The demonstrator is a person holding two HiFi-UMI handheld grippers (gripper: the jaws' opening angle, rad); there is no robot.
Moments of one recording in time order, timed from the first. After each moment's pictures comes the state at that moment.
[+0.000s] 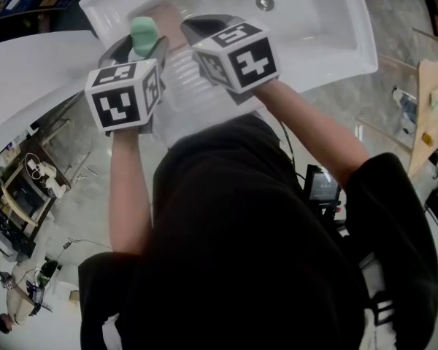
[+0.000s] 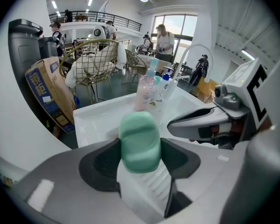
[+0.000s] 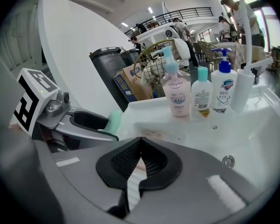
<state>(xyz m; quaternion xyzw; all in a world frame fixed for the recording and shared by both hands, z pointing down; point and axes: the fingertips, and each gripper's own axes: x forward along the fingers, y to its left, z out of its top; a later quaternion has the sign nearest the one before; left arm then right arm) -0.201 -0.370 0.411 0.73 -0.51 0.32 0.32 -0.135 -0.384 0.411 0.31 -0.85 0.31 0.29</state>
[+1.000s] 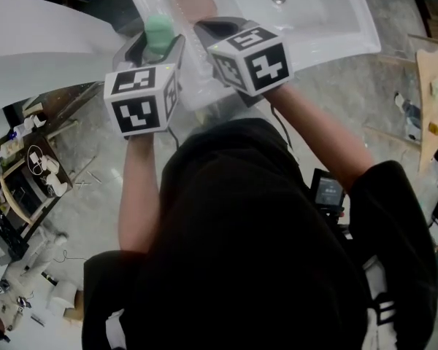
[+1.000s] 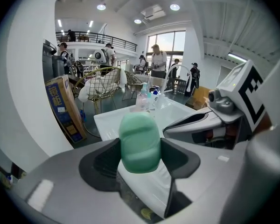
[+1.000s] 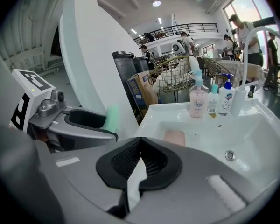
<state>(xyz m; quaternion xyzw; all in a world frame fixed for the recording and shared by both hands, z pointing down) -0.248 -0.239 0.356 0.77 -0.54 0.25 0.24 -0.188 -0.253 0.364 0.34 -0.87 0.24 0.27</state>
